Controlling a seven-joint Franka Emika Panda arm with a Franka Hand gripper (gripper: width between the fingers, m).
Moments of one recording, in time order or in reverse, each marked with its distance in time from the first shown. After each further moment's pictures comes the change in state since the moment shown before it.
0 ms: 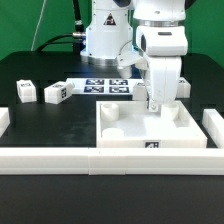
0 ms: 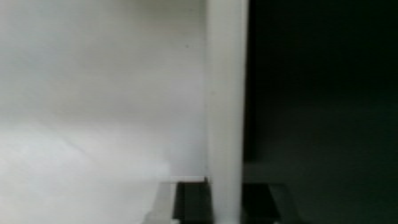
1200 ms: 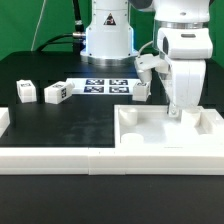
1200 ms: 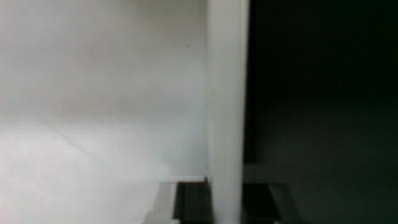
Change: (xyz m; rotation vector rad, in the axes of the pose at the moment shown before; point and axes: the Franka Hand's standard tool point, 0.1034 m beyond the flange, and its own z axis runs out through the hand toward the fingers) arm 0.032 0.027 0.000 0.001 -0.004 0.065
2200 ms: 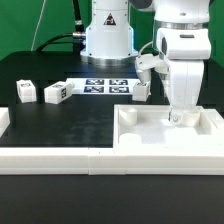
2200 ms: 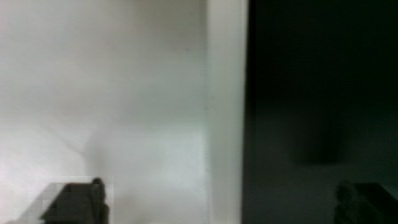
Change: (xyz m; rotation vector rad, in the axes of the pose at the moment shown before) arm -0.001 0.000 0.000 0.001 0.000 0.002
